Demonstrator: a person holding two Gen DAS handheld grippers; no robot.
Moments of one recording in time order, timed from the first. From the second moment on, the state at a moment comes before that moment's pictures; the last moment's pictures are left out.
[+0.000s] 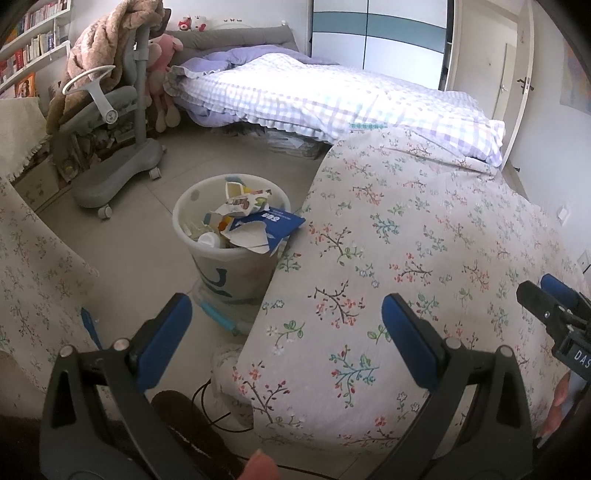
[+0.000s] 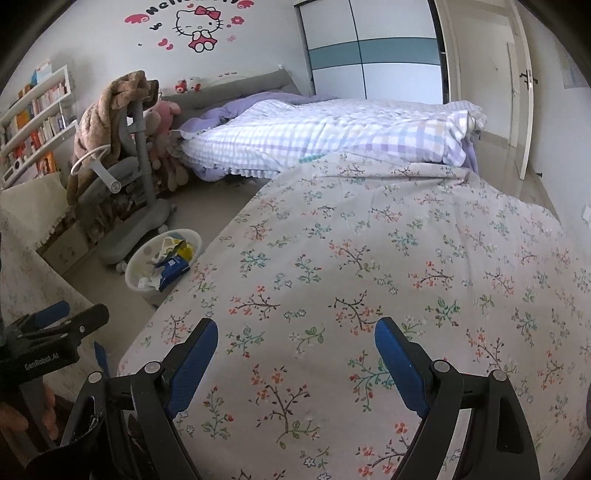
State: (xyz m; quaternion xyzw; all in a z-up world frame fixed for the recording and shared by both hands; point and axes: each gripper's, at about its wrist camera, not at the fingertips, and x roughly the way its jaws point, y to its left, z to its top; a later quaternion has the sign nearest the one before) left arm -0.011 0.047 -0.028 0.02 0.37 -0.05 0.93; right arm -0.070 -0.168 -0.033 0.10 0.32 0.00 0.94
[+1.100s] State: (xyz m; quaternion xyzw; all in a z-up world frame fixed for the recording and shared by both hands) left arm -0.010 0.045 -0.014 0.03 0.36 -0.05 0.93; right arm -0.059 -0.181 -0.029 0.11 0.31 -0.02 0.94
